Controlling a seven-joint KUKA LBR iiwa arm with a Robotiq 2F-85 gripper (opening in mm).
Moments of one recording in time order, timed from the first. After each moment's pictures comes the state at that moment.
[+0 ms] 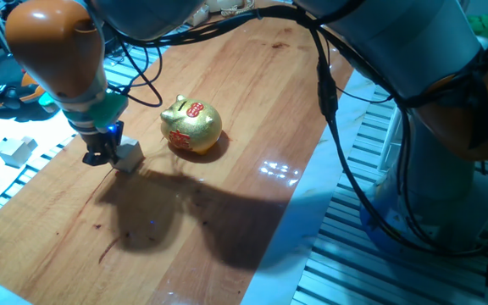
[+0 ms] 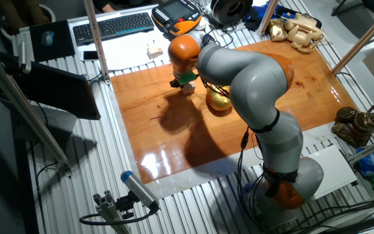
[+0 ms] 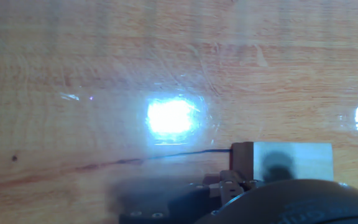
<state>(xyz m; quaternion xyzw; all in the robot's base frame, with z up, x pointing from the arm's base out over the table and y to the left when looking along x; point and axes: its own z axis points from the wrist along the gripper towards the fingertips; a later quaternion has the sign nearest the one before) 0.662 0.175 0.061 -0.05 0.99 -0.06 0.08</state>
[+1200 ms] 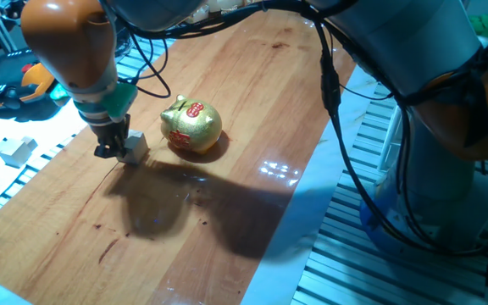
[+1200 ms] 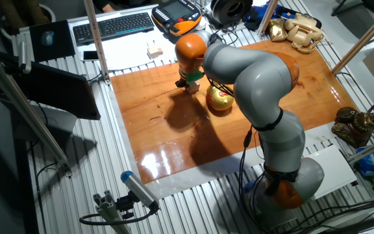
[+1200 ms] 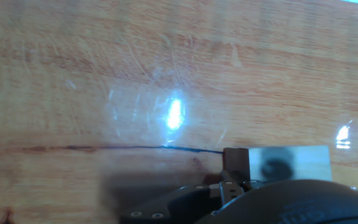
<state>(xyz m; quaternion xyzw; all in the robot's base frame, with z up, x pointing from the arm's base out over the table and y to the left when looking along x) 0.659 0.147 0.059 -0.09 0.99 -0.06 0.08</state>
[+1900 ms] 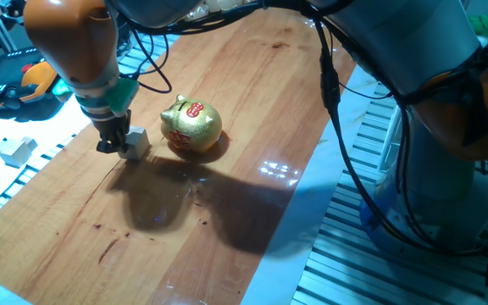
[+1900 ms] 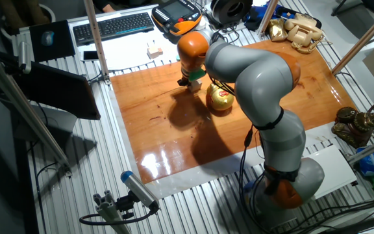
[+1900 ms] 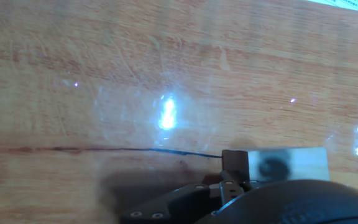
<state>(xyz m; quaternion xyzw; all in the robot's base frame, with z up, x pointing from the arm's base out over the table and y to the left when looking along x) 0.665 0.134 0.061 -0.10 0.99 -0.06 0.08</state>
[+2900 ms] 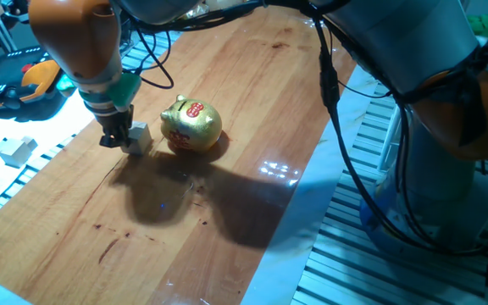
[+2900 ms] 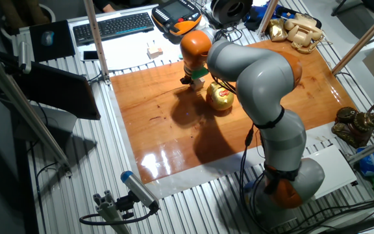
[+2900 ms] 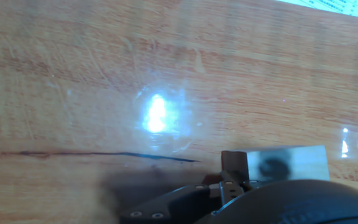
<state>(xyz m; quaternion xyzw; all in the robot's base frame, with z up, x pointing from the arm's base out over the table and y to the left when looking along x) 0.670 0.116 0.060 -0.09 0.99 -0.06 0.08</state>
